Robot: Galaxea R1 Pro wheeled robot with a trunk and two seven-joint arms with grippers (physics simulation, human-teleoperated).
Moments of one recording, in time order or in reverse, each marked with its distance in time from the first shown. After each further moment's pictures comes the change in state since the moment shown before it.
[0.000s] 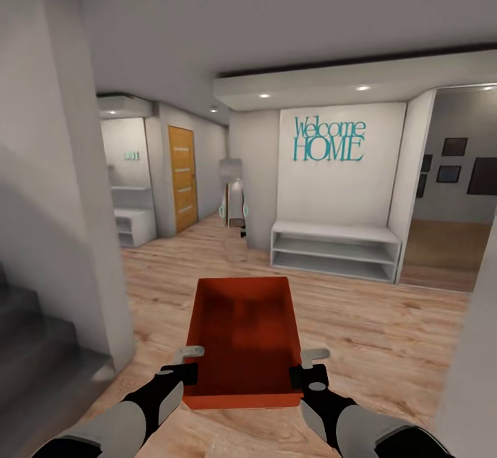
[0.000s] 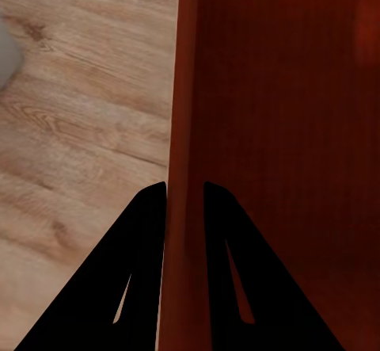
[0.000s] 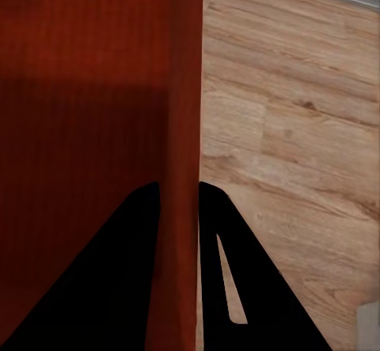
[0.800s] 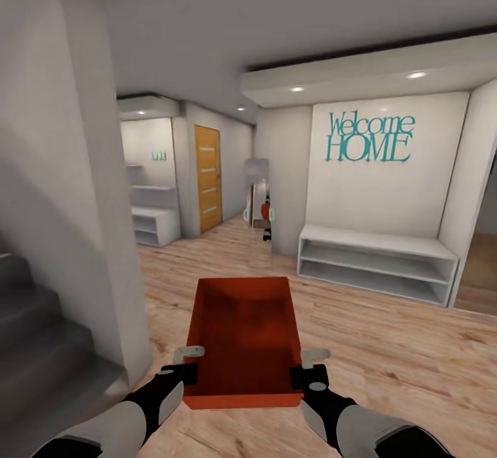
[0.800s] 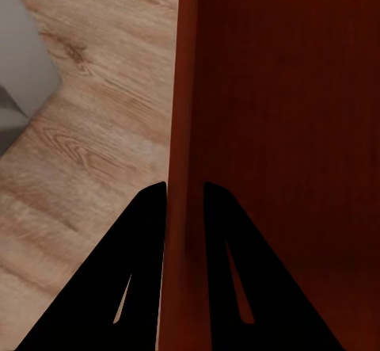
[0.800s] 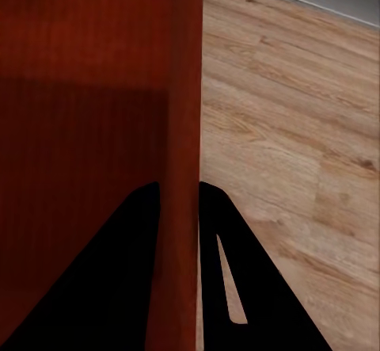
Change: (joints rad) left arm 0.000 -0.001 0.002 -0.001 -0.003 0.003 0.001; right arm 0.000 -0.001 -0.002 0.000 0.000 0.000 0.003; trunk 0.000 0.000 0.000
